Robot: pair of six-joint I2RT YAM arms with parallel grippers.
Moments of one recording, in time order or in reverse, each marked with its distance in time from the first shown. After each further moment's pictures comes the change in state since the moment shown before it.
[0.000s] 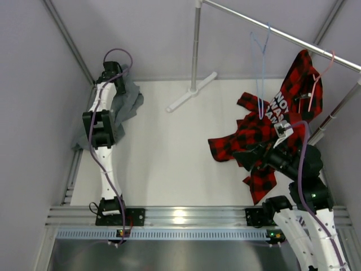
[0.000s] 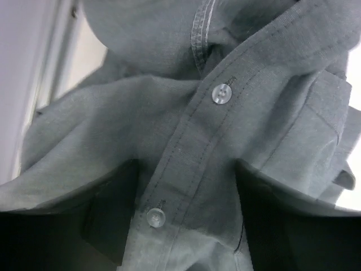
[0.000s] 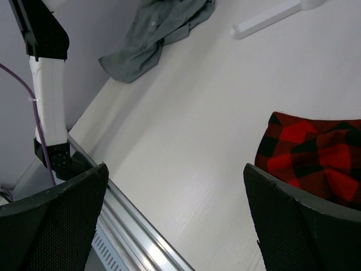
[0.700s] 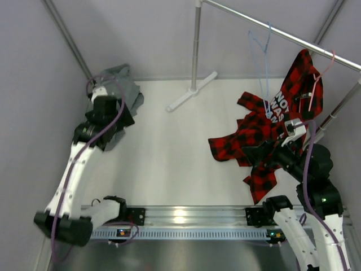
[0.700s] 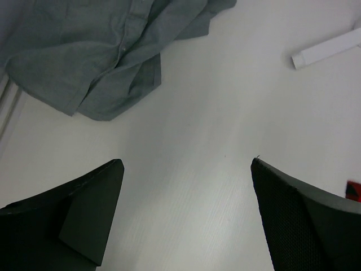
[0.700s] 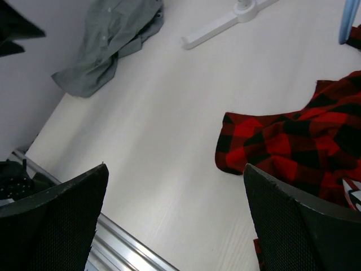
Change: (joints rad) left arm -0.312 -1.490 -1.134 -0.232 -0.109 -0.373; right arm -0.025 0.028 0.184 -0.216 0.213 -0.107
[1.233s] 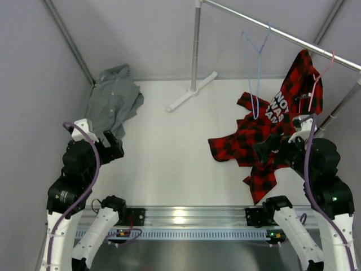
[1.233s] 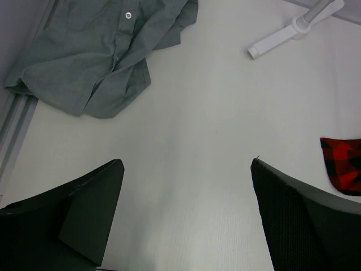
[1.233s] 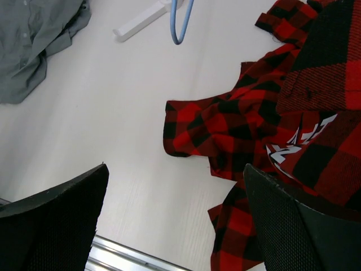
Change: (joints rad) left arm -0.011 -0.441 -0.101 -0.084 0.092 0.138; right arm 0.000 0.092 0.172 -0.196 0.211 -0.088
